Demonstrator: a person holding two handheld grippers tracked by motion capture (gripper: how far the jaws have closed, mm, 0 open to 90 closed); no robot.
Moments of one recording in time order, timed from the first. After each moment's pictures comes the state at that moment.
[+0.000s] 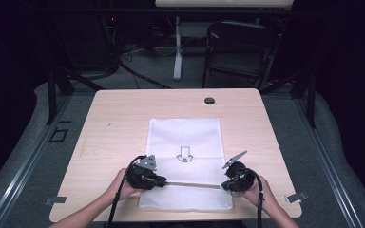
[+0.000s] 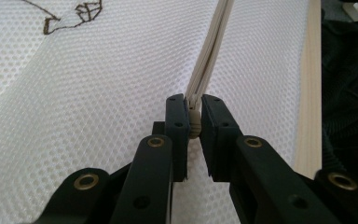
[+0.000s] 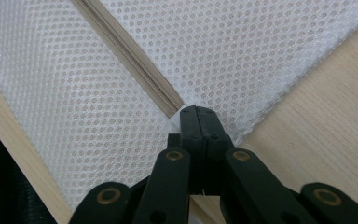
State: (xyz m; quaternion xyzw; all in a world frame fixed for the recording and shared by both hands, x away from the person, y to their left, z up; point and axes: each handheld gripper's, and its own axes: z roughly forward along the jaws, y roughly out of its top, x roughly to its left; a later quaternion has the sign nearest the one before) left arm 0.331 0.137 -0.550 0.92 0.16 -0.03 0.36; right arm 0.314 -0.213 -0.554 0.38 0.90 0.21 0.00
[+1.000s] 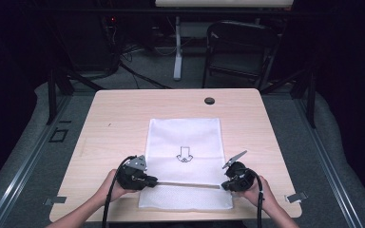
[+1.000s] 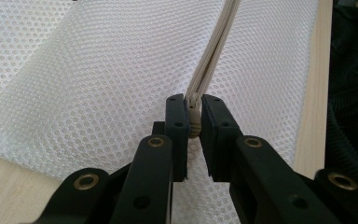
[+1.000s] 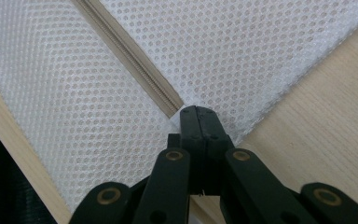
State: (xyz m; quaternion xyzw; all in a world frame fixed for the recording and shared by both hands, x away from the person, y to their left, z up) left arm 0.328 0.163 -0.548 0.92 0.17 -0.02 0.34; right arm 0.313 -0.211 -0.555 0.38 0.90 0.22 0.01
